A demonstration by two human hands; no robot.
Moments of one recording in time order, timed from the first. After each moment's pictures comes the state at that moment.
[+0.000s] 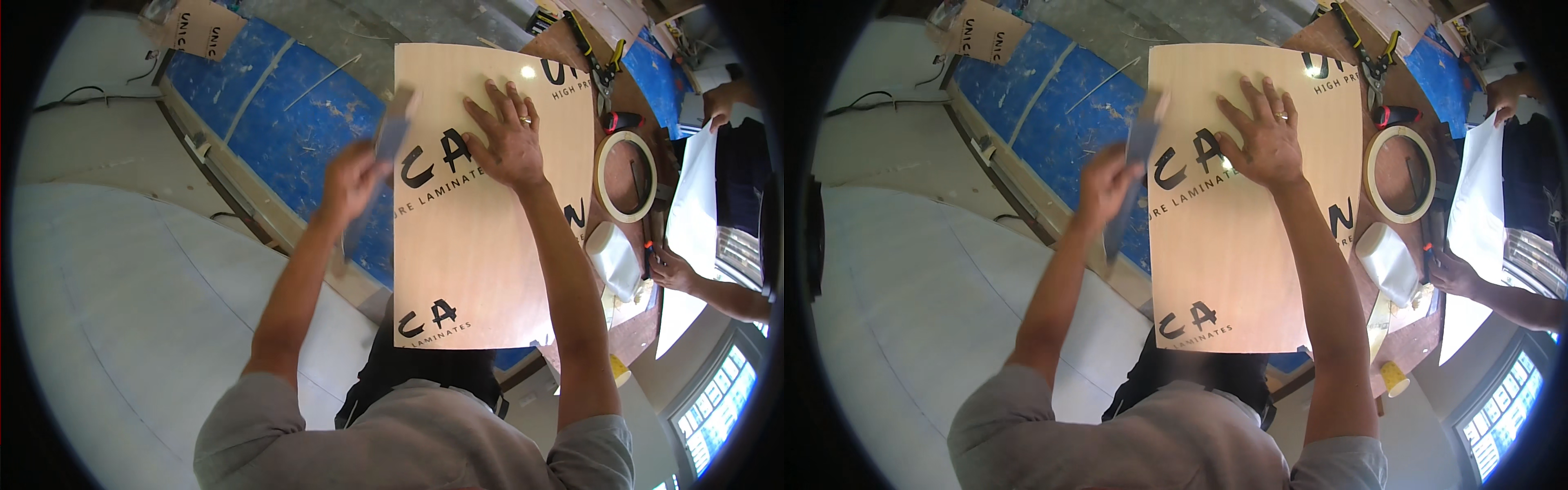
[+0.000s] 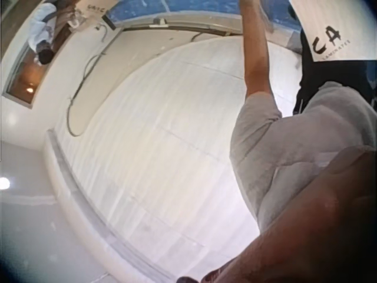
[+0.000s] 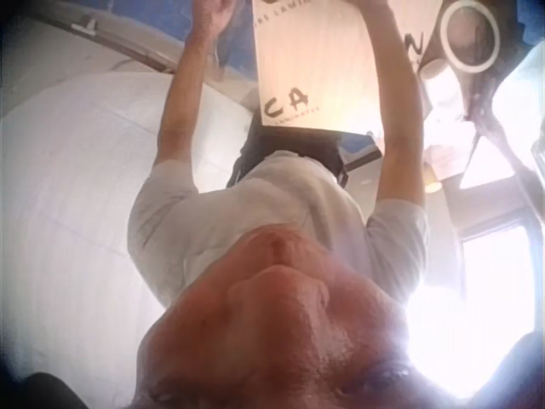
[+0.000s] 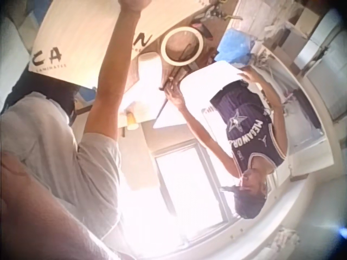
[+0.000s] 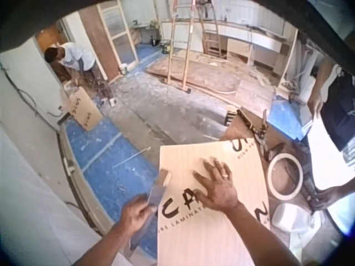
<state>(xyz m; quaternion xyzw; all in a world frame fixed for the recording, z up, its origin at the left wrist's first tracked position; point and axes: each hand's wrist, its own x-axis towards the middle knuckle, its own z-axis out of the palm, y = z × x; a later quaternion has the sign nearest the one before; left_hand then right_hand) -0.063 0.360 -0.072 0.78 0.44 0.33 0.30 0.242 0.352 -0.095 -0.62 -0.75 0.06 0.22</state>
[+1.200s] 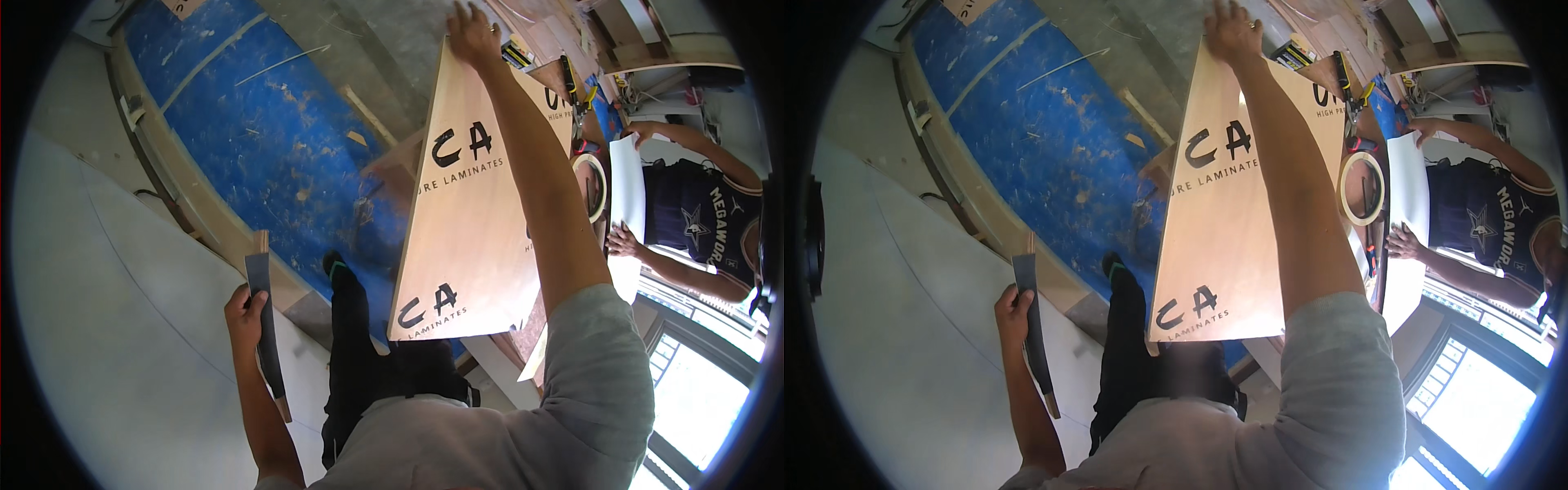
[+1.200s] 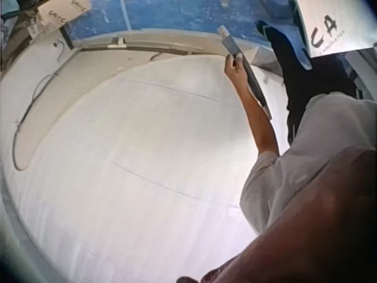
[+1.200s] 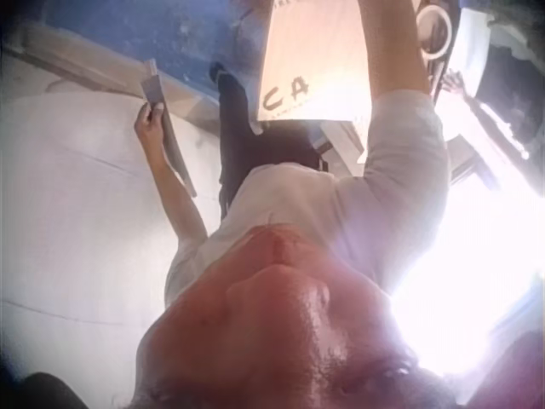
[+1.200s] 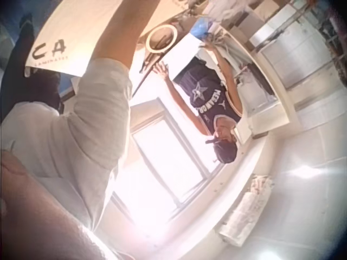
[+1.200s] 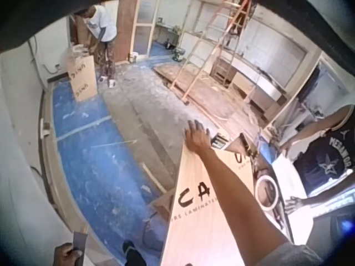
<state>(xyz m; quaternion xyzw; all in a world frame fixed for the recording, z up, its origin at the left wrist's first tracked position) -0.326 0.076 -0.100 0.48 0.73 0.27 0.41 0.161 0.572 -0.115 -0.66 -0.75 -0.01 0.10</state>
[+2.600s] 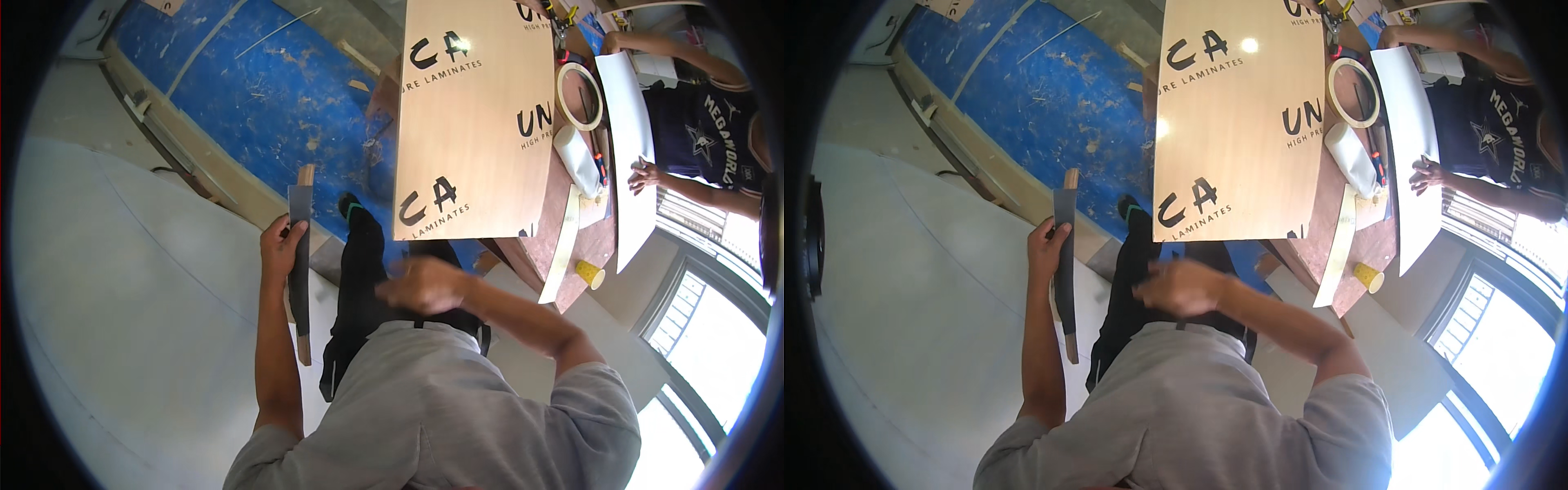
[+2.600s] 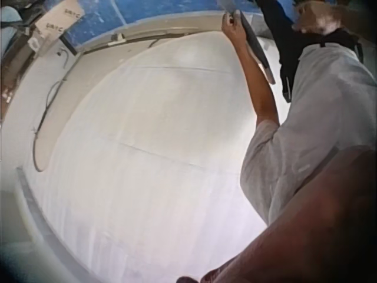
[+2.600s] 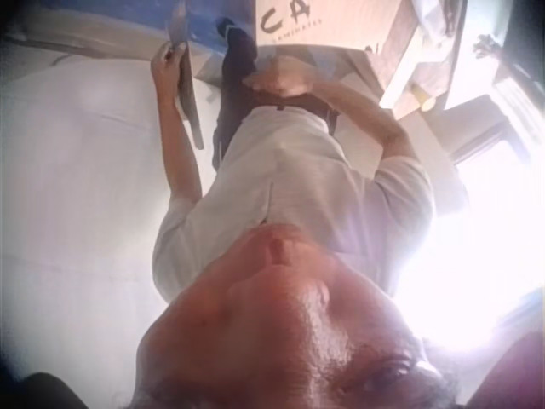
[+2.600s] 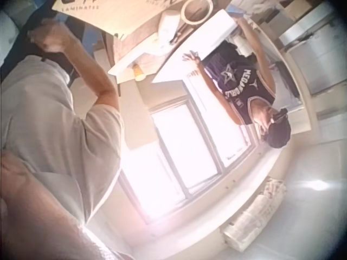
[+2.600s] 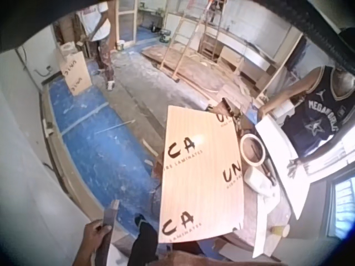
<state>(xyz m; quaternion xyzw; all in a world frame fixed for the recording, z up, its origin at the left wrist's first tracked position) -0.275 0.041 -0.067 0.49 0.68 0.23 0.49 0.069 0.004 -0.014 -0.26 -0.80 0.52 0.11</state>
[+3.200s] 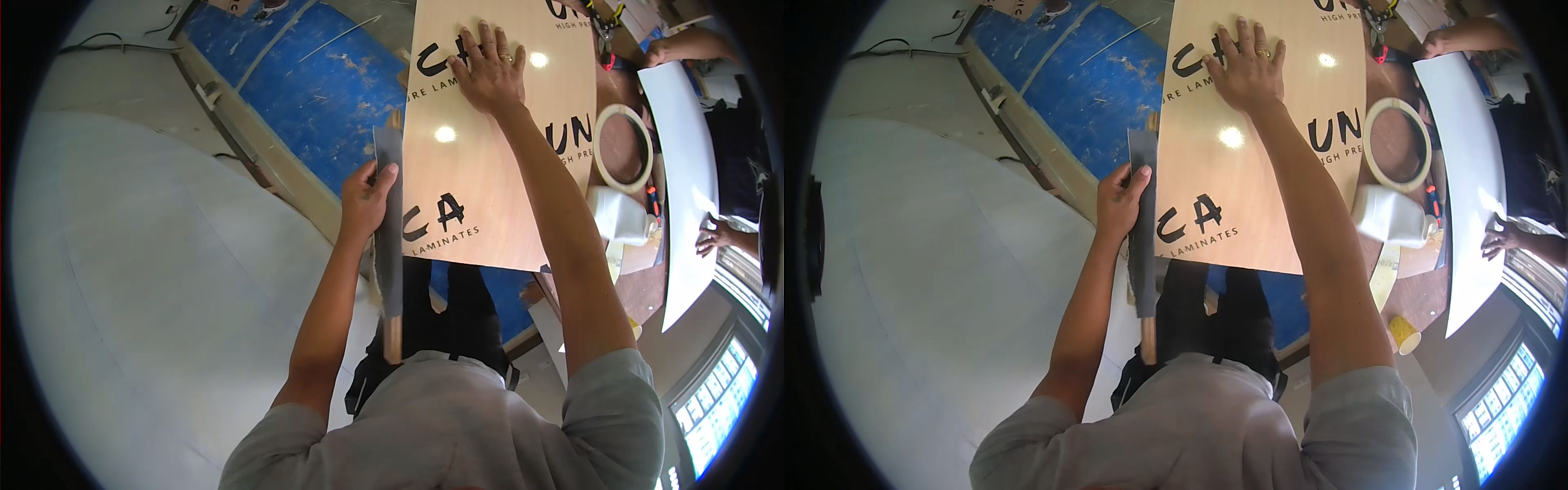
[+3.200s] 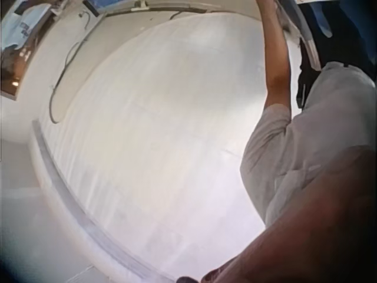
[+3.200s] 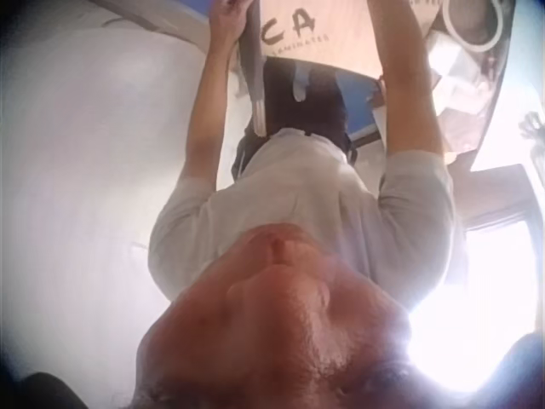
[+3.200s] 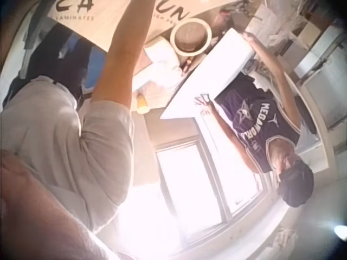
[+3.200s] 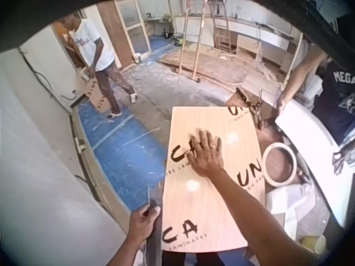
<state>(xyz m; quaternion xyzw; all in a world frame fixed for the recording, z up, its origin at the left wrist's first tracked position) -0.083 0.119 -0.060 0.50 0.66 0.35 0.45 0.172 0.301 -0.113 -0.67 -0.73 -0.03 0.14</state>
